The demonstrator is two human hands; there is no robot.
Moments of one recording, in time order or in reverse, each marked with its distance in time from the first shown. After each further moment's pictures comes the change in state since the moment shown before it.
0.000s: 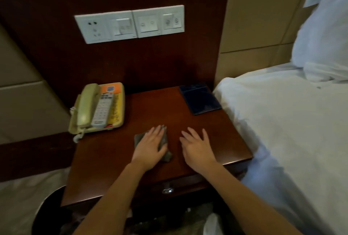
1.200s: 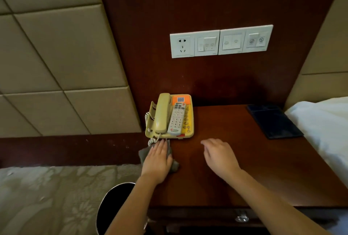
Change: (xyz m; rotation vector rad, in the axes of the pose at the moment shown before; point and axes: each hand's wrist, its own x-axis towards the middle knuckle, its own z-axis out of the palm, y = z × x) left_hand -0.079 -0.164 -0.041 0.067 0.118 -0.333; right_hand 0.086 -0.140 0.004 0.084 0.222 -0.117
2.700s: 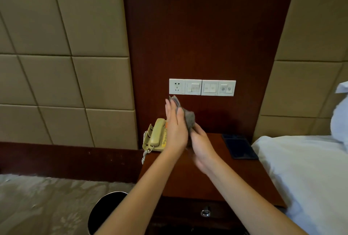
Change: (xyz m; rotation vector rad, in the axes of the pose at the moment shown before) left_hand -0.113 0.188 -0.211 -1.172 0.645 0.106; right_hand -0.094 -0.114 -0.211 1.561 0.038 0.164
